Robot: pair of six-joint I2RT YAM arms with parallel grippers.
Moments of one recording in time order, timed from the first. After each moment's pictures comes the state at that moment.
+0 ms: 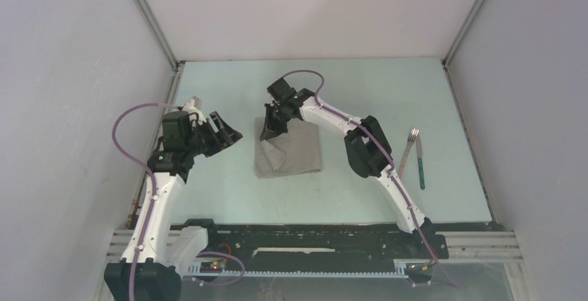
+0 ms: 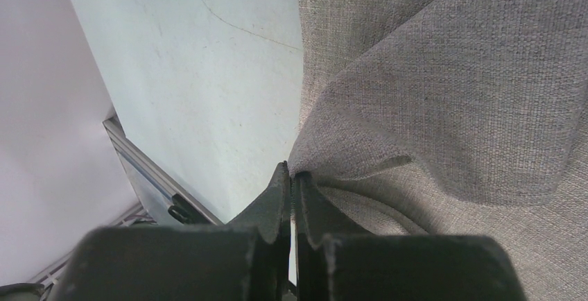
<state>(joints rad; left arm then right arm) 0.02 0.89 0.82 -0.57 0.37 -0.50 0.76 2.46 2.18 -0.69 -0.40 0.79</state>
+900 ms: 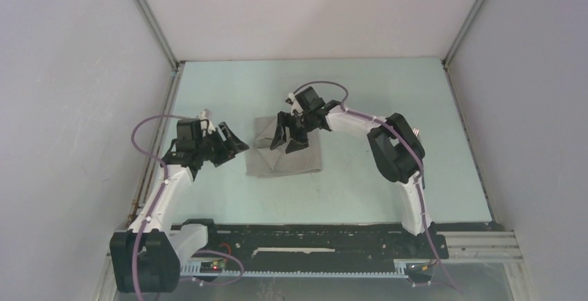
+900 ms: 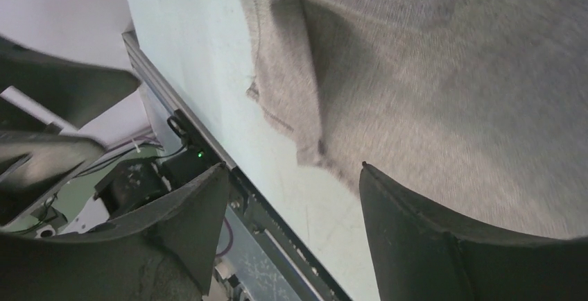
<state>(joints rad) 0.02 1.02 0.66 -0.44 0.42 -0.55 0.67 2.10 1.57 -0.41 -0.63 0.68</state>
